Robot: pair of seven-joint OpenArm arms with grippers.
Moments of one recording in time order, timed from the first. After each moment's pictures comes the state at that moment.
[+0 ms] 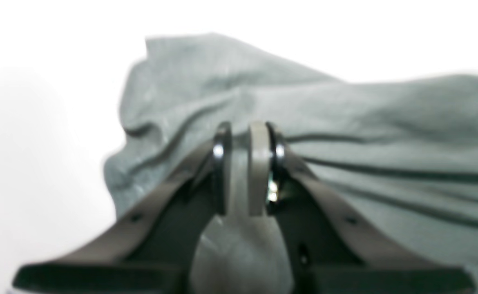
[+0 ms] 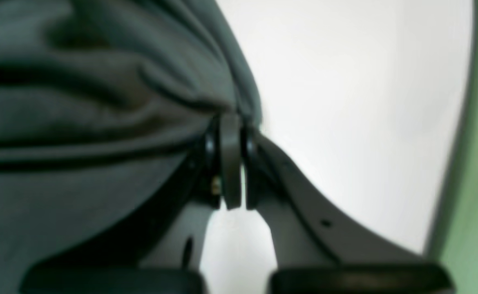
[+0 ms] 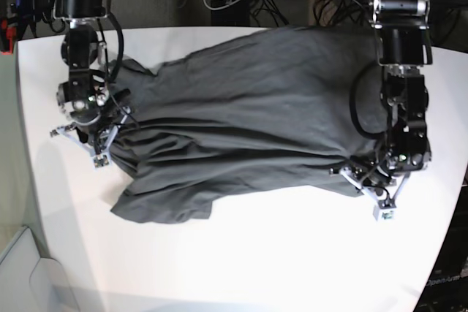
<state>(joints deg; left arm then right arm) -16.2 -15.1 -3.3 82.3 -15.2 -2.7 58.2 1.5 8.9 7.0 84.7 -13.6 15.0 -43.8</state>
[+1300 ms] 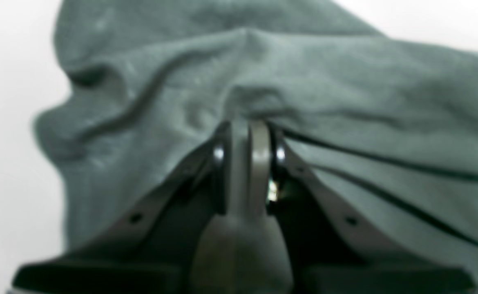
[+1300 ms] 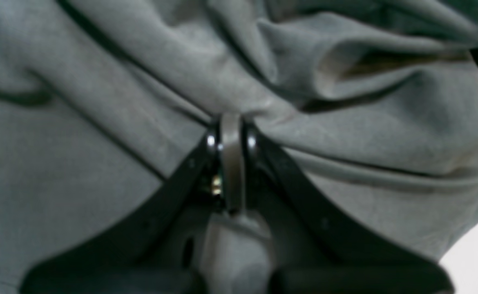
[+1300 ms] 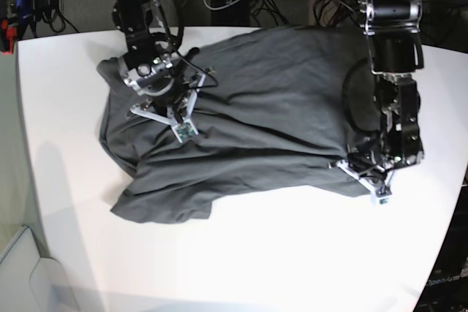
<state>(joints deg) -19.0 -12.6 -7.0 70.6 -14.8 -2.5 58.8 -7.2 0.5 -8.8 90.6 -12.6 16.6 -44.8</state>
